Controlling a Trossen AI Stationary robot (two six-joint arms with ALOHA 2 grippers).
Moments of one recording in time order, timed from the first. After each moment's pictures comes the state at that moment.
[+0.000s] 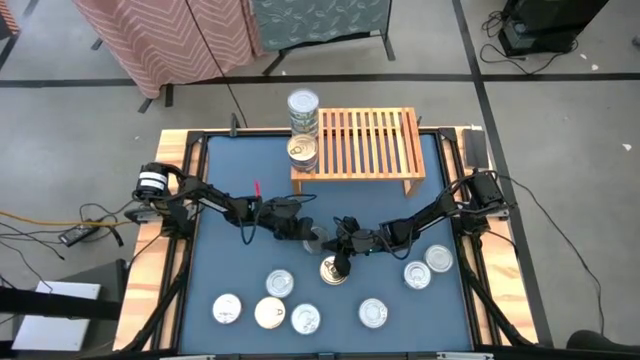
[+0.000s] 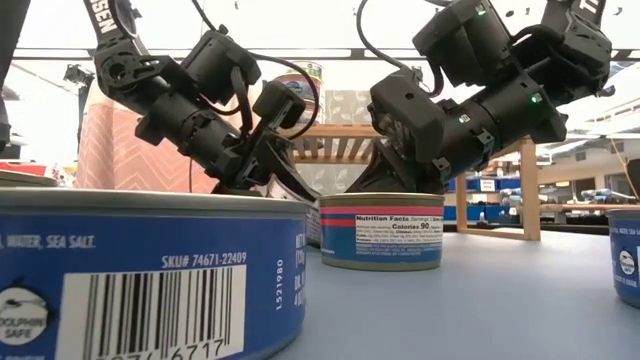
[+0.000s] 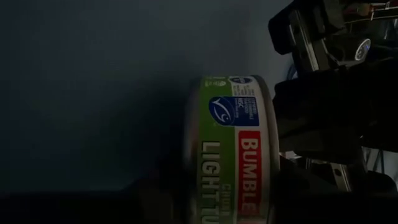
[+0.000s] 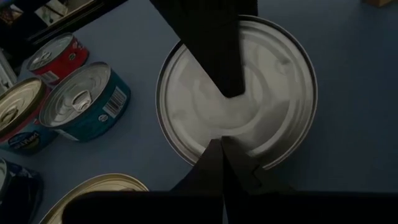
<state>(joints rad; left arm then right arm) 0.01 1.75 0.63 0.55 0.19 -1.37 0.22 1.96 0.72 0.60 0.26 0.62</state>
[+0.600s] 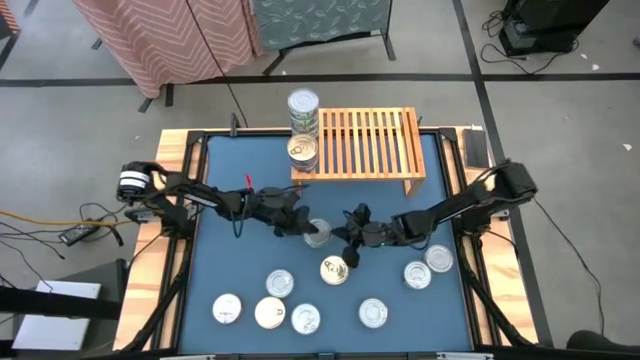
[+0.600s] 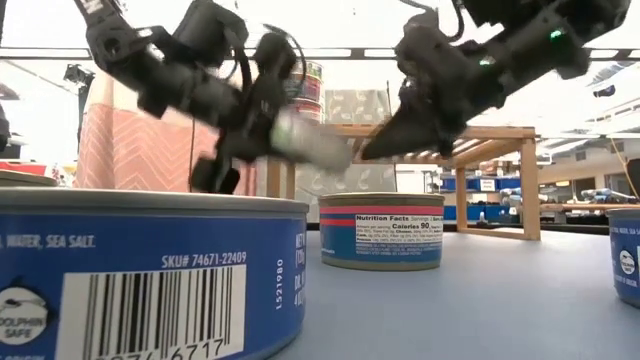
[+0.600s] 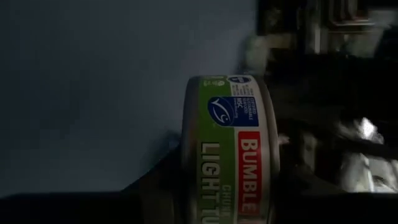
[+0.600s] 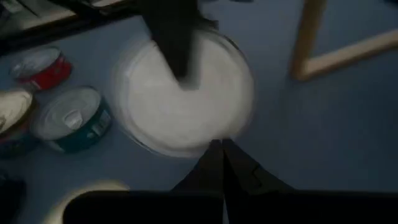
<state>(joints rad) 0.02 1.58 0.63 0.55 0.26 -1.48 0.24 1.63 0.71 0.32 0.42 0.46</state>
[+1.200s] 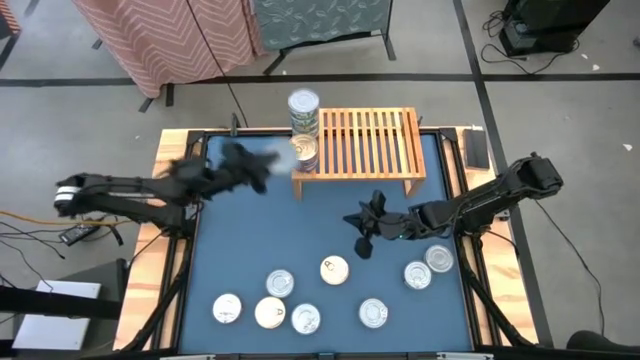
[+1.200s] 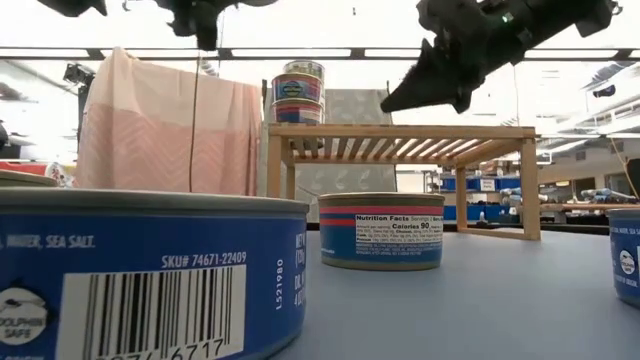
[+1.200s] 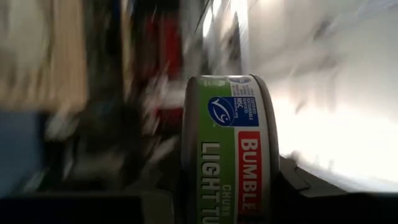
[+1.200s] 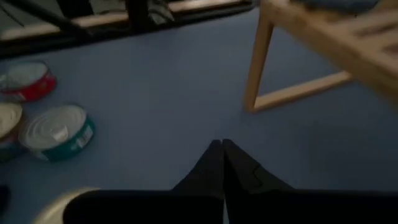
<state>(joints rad) 0.10 0.90 0.63 0.56 -0.24 -1.56 0.25 1.39 0.72 0.12 0.53 0.36</state>
